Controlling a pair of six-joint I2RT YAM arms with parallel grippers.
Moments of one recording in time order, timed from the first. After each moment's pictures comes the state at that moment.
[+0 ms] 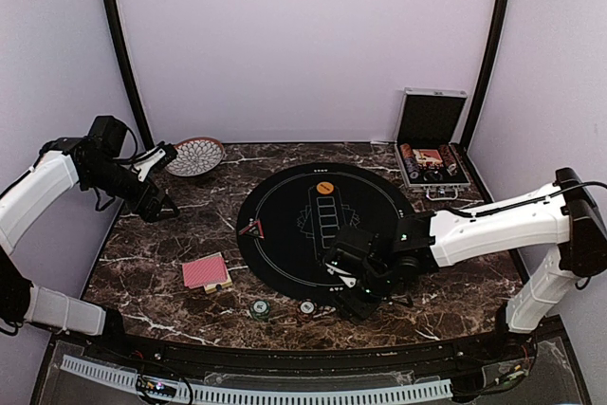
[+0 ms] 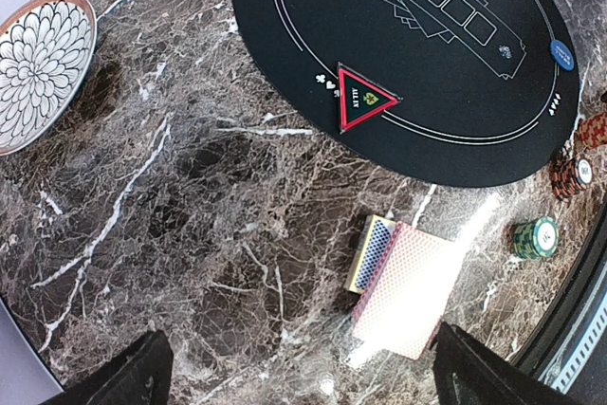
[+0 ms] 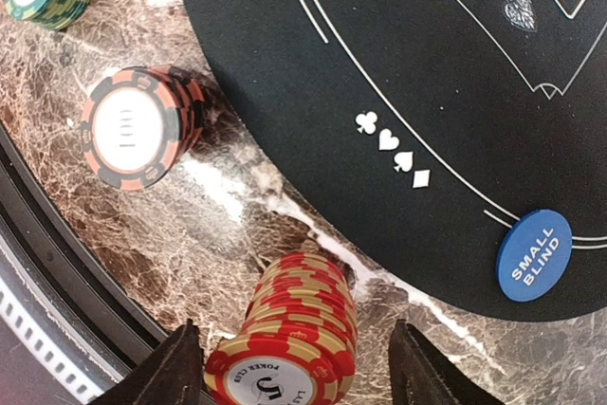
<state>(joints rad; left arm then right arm) -0.09 1.21 1.11 -0.97 0.41 0.53 1.25 1.60 1.05 -0.74 0.07 0.39</state>
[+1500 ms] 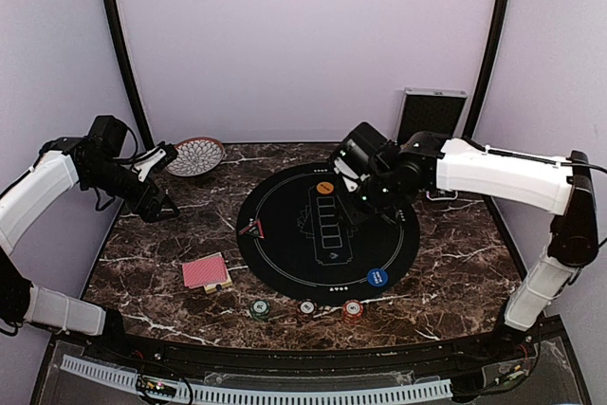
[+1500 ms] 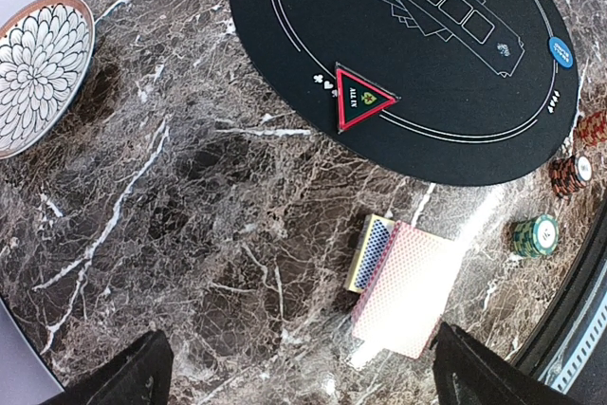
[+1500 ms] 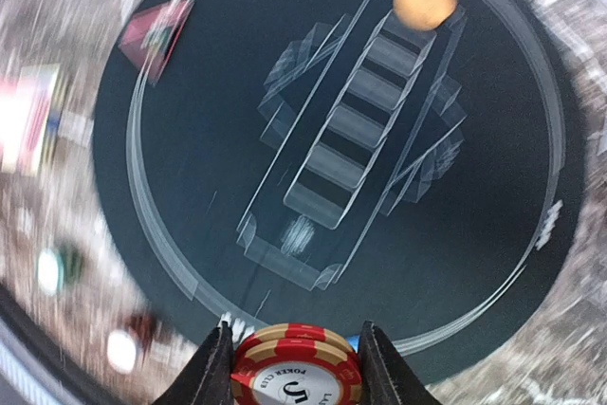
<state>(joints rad) -0.09 1.21 1.11 -0.97 0.41 0.54 0.96 1.65 1.42 -0.83 0.17 0.34</state>
